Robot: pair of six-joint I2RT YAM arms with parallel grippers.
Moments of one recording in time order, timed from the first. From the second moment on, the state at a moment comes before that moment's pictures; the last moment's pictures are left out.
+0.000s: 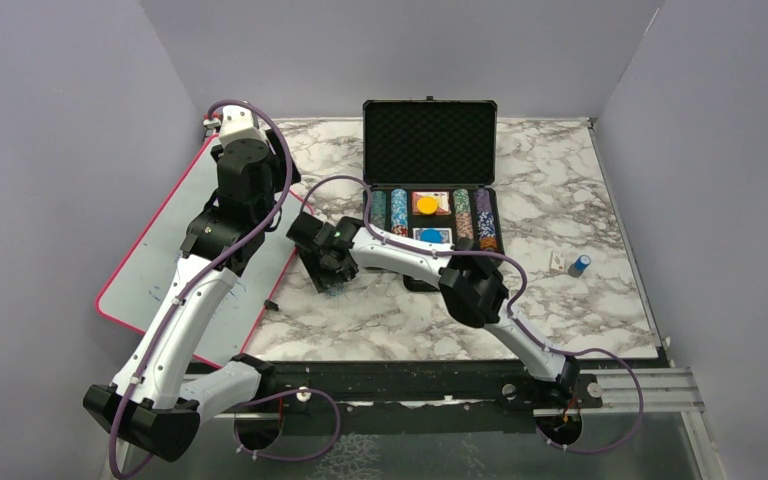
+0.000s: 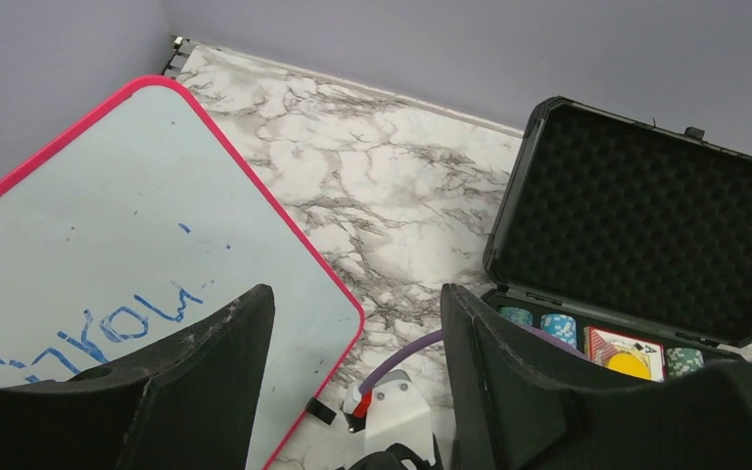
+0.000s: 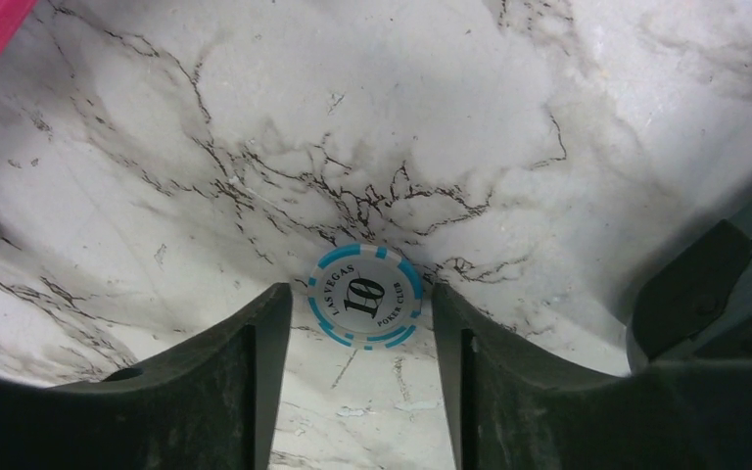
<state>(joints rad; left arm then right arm) -0.37 1.07 1.26 -0.46 -0.51 -0.33 1.09 2.43 2.14 -0.87 0.13 0.50</state>
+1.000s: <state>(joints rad) -0.37 1.08 1.25 -0.46 -0.48 -0.34 1.09 2.44 2.13 -0.87 0.20 0.50</state>
